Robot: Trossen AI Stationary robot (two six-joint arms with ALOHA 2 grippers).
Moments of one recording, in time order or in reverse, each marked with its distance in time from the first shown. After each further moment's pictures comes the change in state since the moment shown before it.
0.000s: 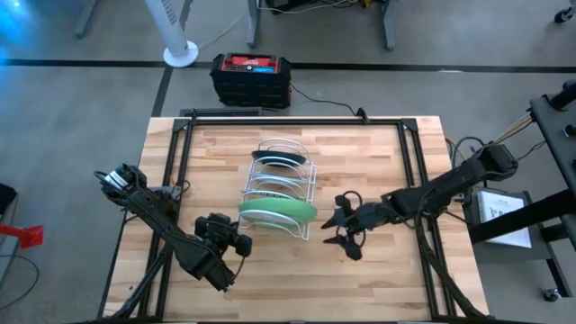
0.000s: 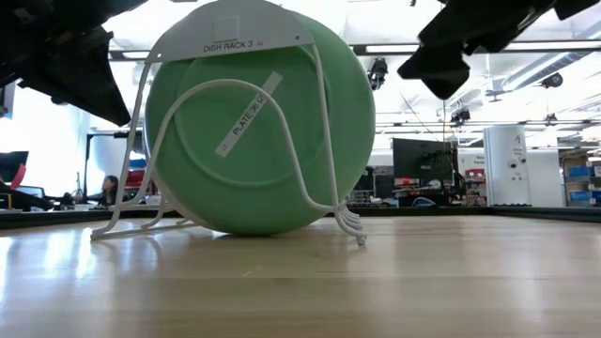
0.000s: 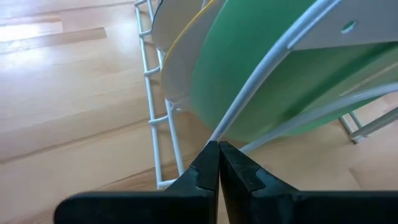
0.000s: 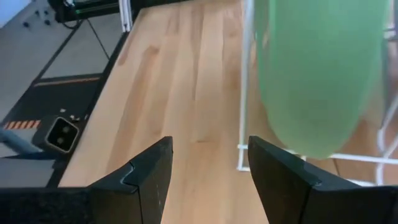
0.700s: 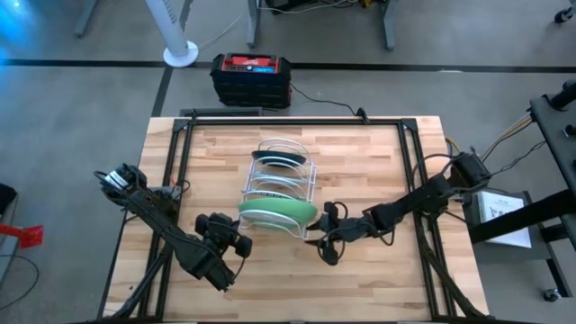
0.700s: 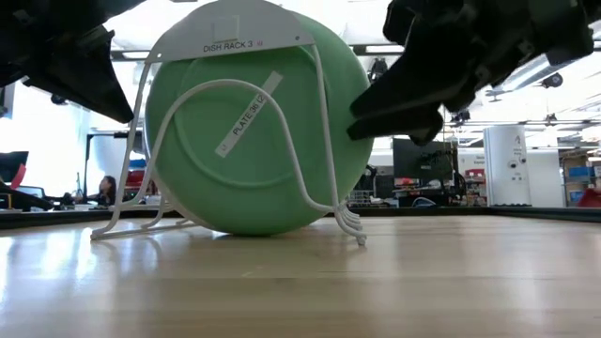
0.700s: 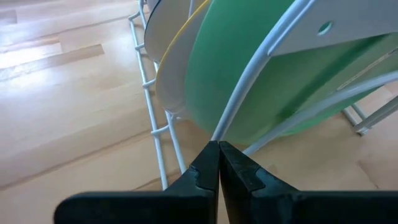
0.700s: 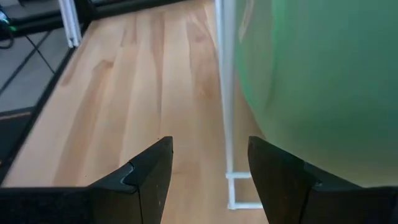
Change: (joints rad) left arm 0.001 0.000 0.000 -0.006 -0.022 0.093; right arm 0.038 0.349 0.002 0.382 0.218 0.082
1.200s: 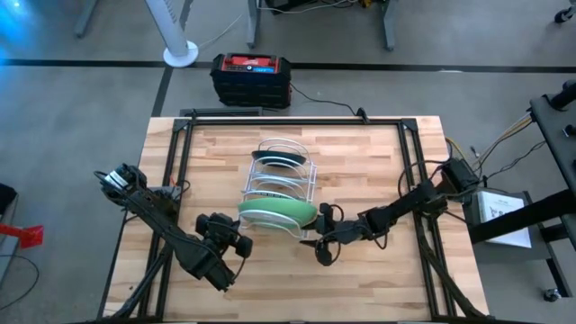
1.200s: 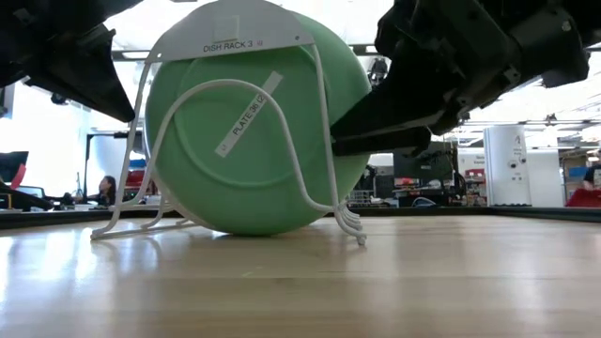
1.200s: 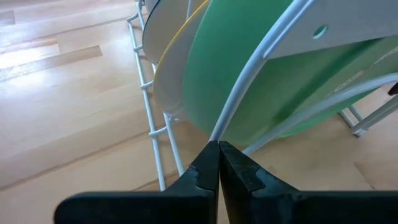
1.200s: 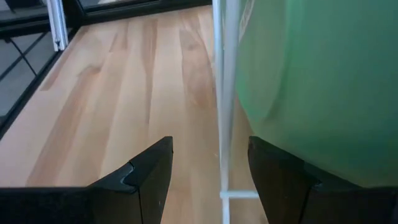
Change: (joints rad) left arm 0.001 0.000 0.000 0.007 -0.007 0.001; right arm -0.003 0.115 0.002 0.154 0.057 -0.052
